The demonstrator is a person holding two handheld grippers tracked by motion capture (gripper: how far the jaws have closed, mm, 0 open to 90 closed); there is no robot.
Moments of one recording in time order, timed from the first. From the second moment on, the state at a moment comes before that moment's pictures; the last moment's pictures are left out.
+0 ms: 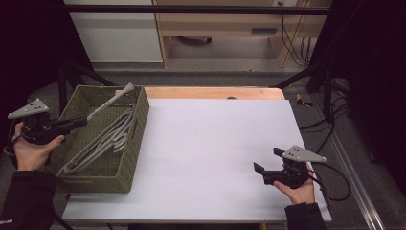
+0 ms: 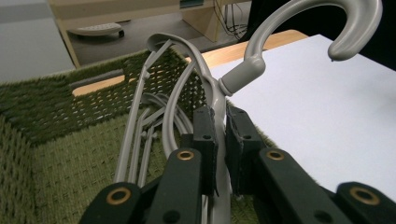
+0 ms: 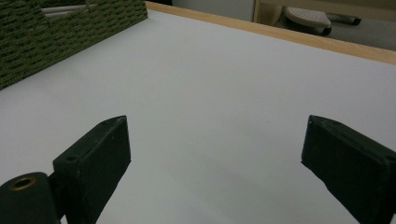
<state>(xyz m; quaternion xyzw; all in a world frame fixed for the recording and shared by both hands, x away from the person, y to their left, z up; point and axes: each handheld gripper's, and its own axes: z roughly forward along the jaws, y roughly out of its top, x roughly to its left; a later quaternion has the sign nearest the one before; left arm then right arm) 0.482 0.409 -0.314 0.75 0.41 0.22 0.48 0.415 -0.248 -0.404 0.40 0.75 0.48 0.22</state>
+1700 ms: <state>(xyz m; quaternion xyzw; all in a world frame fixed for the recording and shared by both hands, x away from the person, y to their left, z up) 0.455 0.368 -0.334 0.75 0.37 0.21 0.50 0.414 -0.248 -0.403 0.41 0.74 0.48 0.23</state>
